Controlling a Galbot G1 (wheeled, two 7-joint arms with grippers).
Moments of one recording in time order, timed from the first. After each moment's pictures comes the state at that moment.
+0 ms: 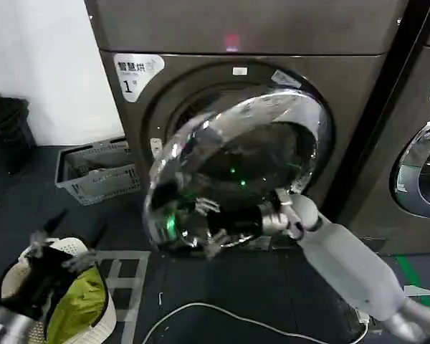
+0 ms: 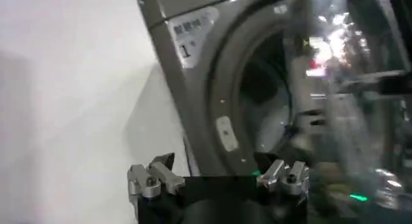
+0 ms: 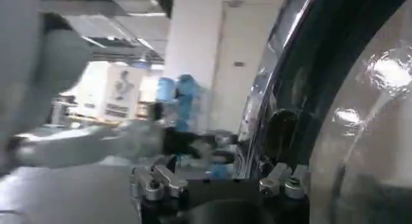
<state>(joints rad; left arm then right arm) 1.70 -1.31 -1.10 -2.38 -0.26 0.07 0.43 -0.46 0.96 -0.19 1.63 0.91 0.04 -1.35</state>
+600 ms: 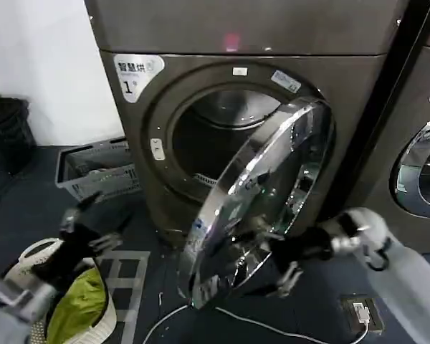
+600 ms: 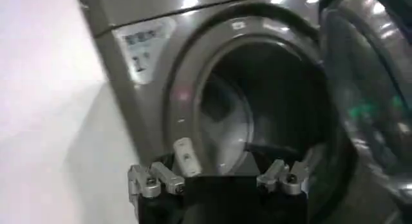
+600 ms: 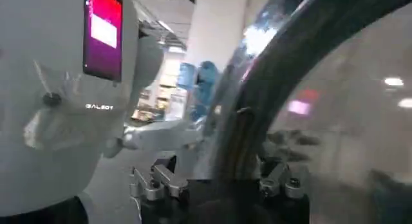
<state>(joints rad) 1.52 -1.11 -0.89 -2.27 -0.28 0.07 0.48 -0.82 0.74 0.28 1.76 0.92 0.08 -1.45</state>
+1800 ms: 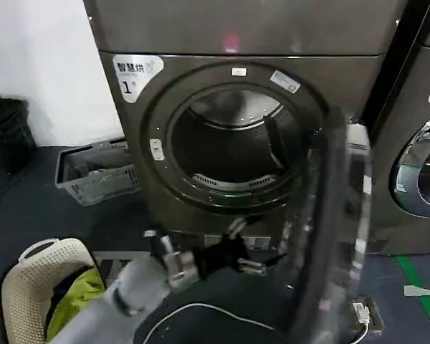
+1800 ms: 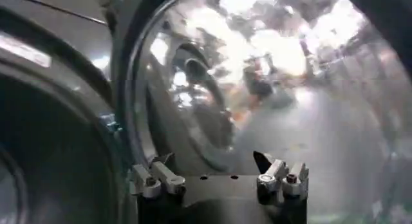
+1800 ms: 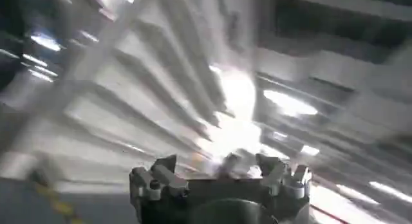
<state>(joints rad) 0.84 -1.06 0.11 -1.96 -0.28 0.00 0.51 -1.66 1.31 2.11 1.75 0.12 -0.03 -0.01</state>
